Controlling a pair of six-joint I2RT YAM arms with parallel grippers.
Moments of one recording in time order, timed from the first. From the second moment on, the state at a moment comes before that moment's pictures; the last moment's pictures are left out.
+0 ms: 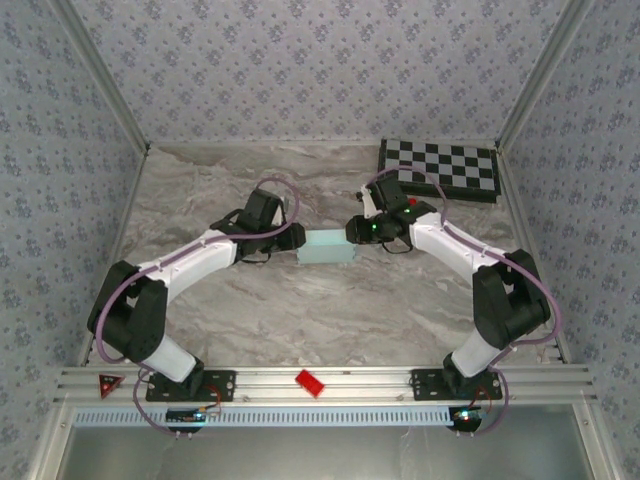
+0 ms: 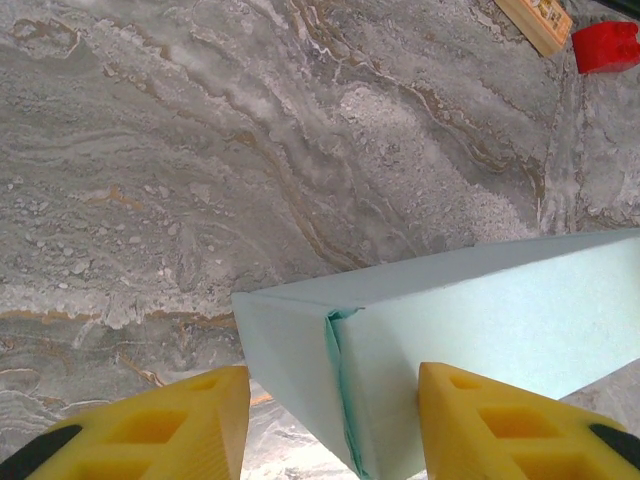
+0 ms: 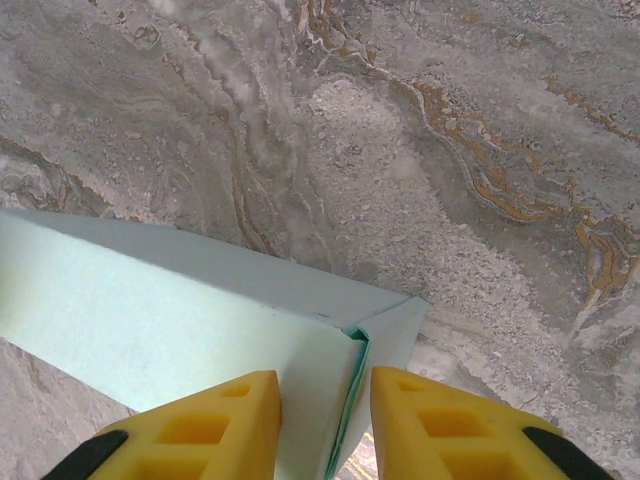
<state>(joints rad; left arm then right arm) -0.57 1.54 1.00 -0.32 0.13 -0.60 0.48 1.61 1.14 -0.49 -0.22 0.33</state>
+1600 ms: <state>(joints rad) -0.58 1.51 1.18 -0.51 0.02 -0.31 0.40 1.38 0.97 -0.50 -0.17 0.30</state>
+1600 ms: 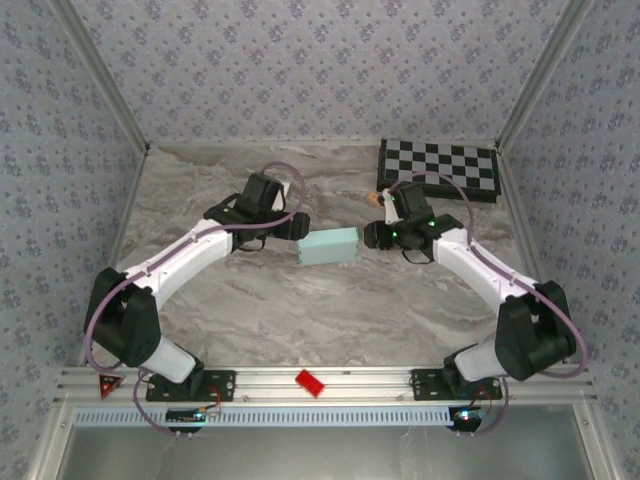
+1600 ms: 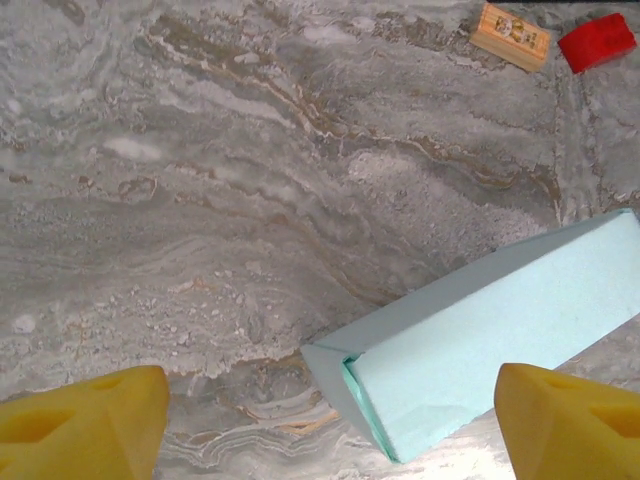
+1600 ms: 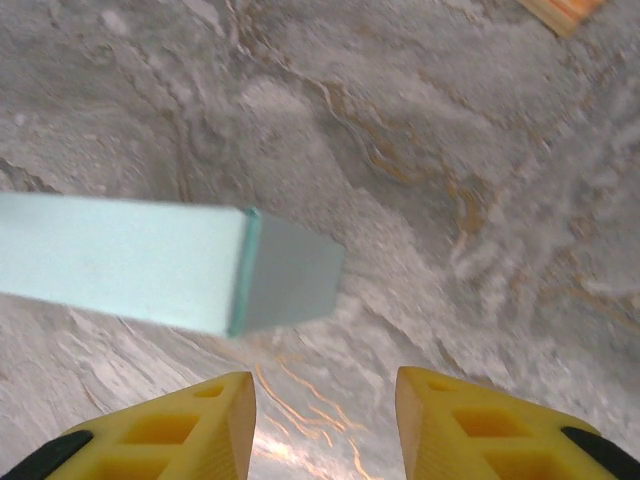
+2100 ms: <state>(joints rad) -0.64 1.60 1.24 -0.43 0.17 0.24 0.27 1.11 0.68 -0.48 -0.16 0.30</state>
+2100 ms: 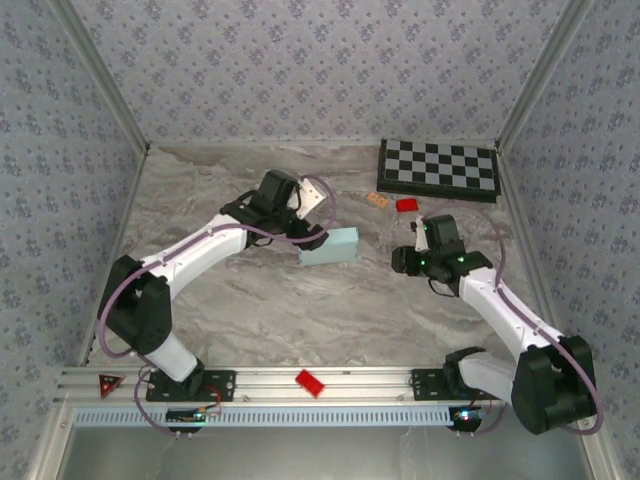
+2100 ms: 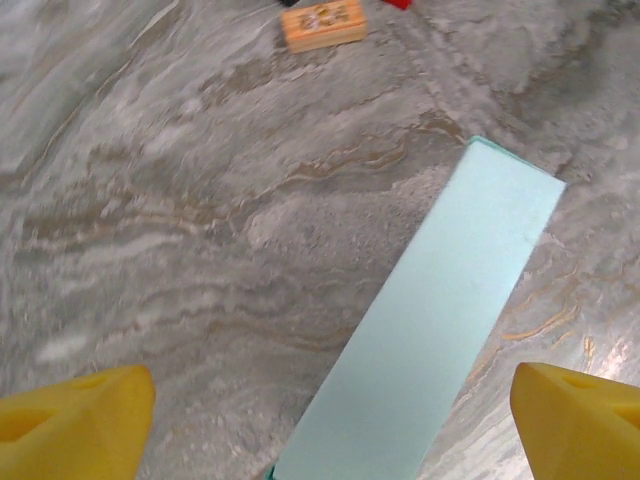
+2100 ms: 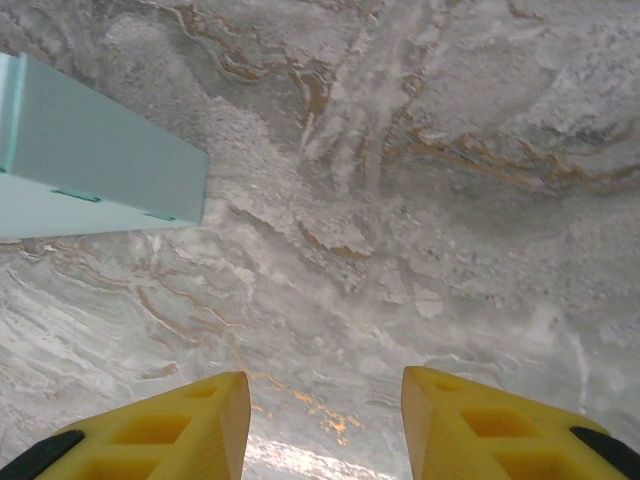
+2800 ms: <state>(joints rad) -0.65 1.80 1.34 -0.54 0.28 0.70 0.23 1.07 0.63 -0.48 -0.16 0.30</state>
